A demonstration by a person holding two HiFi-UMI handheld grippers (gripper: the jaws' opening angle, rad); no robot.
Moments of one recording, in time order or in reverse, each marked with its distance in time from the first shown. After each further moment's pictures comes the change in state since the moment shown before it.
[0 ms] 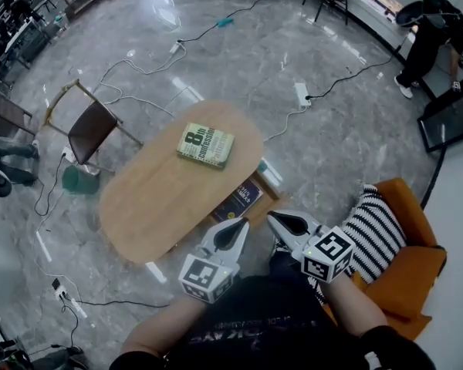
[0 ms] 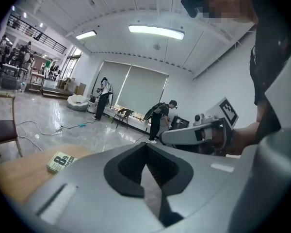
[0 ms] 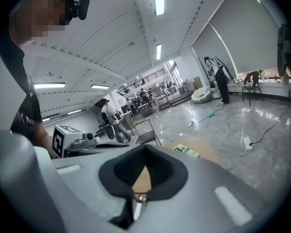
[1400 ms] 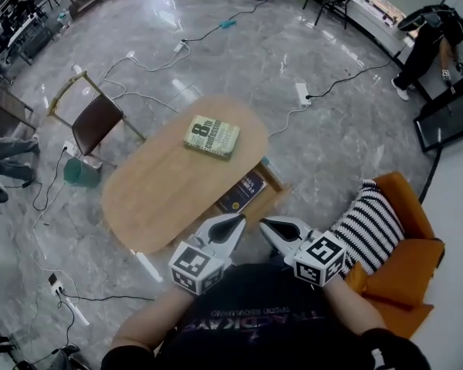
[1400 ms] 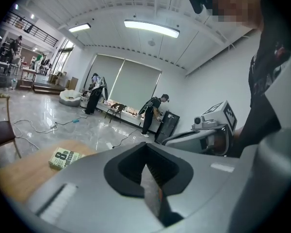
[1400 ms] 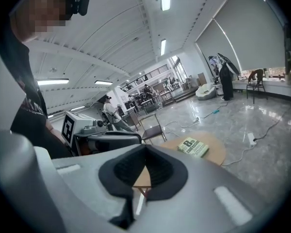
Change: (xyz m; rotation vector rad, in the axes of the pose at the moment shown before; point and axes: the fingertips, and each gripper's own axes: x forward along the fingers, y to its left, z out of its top) left arm -0.076 -0.011 -0.003 0.027 0.074 -0.101; right arm 0.000 0.093 -0.037 -0.017 0.046 0.026
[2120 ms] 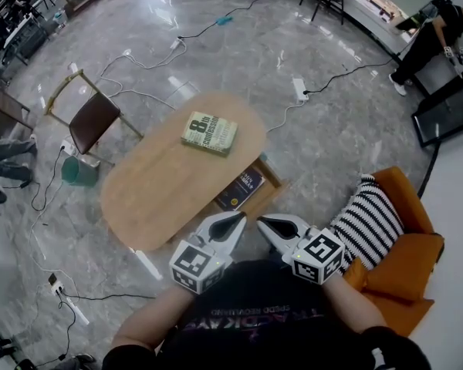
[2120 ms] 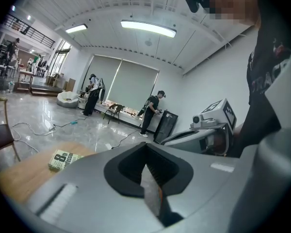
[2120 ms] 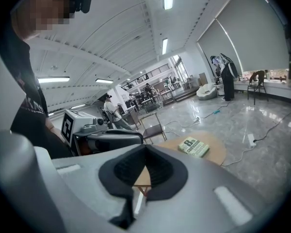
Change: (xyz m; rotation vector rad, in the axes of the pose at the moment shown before) left arm -0.001 -0.008 -0.003 0.029 0.001 -0.018; right arm 0.001 0.007 -0.006 -0.018 0.012 0.001
